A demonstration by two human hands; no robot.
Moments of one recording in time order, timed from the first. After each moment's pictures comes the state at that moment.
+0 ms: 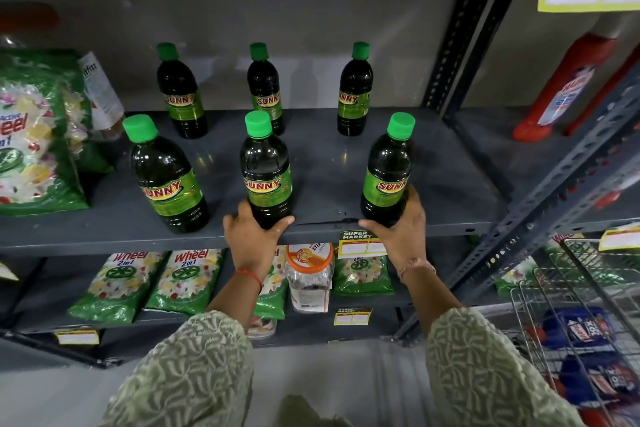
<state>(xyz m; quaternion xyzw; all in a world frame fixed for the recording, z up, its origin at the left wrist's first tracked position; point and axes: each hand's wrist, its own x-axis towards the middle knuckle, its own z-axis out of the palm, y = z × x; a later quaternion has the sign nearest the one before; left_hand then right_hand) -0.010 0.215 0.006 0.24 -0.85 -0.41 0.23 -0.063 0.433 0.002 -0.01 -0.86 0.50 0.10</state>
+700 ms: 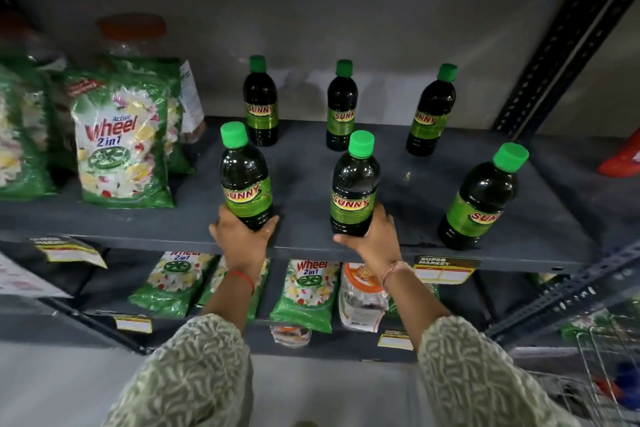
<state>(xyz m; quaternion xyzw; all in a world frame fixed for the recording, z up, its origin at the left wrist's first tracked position) 0.007 0.084 0.011 0.35 -0.78 -0.42 0.31 -0.055 0.276 0.016 0.10 -0.88 0.46 -0.01</state>
